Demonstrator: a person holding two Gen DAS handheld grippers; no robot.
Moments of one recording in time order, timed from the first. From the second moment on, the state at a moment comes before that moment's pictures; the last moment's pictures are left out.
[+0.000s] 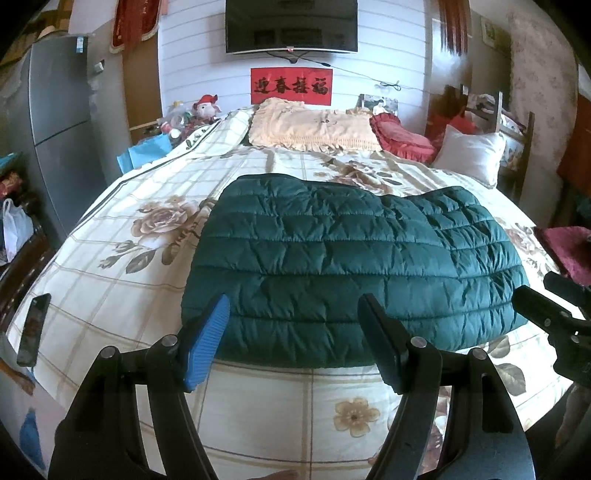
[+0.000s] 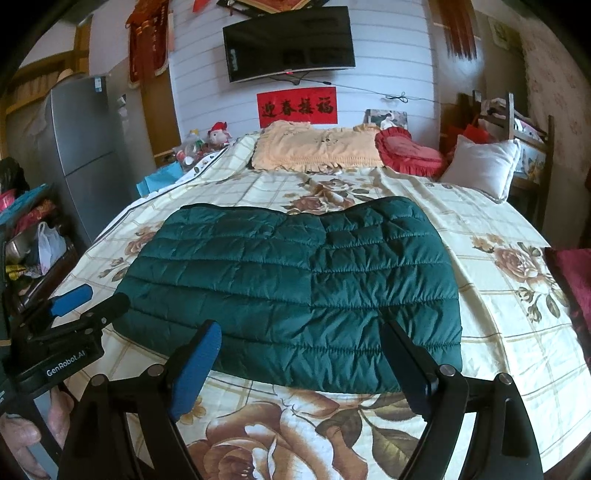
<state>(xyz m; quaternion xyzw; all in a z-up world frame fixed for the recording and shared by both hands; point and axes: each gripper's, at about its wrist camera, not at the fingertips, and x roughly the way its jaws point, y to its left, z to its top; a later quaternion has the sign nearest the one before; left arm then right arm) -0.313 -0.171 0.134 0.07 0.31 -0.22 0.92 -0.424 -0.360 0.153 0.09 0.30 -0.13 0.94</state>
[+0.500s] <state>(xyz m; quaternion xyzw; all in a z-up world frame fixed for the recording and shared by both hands) -0.309 -0.174 0.131 0.07 0.32 -0.23 0.92 -0.419 -0.363 0.146 0.09 0.31 -0.12 0.94</state>
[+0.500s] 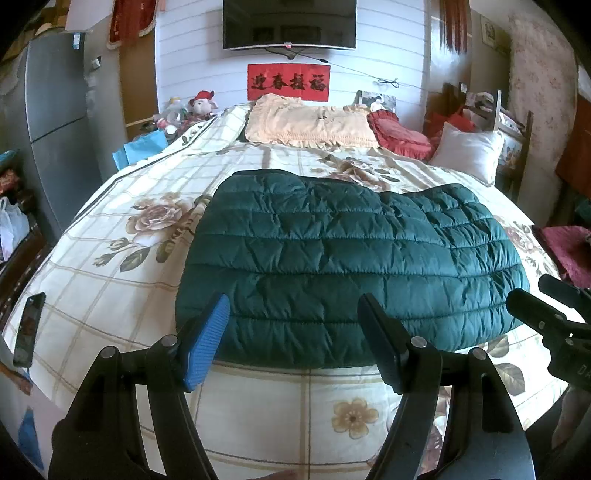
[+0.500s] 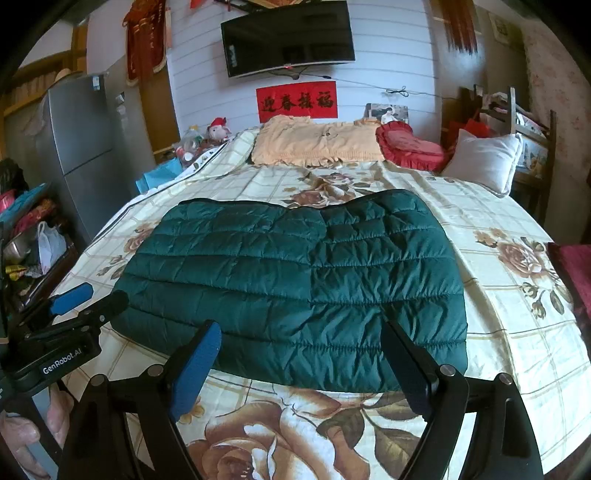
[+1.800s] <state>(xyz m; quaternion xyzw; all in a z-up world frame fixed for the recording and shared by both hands) -0.304 -0.183 0.119 0.07 0.33 -0.24 0.91 -0.410 -0.374 0.138 0.10 0.33 -0.12 0.93</state>
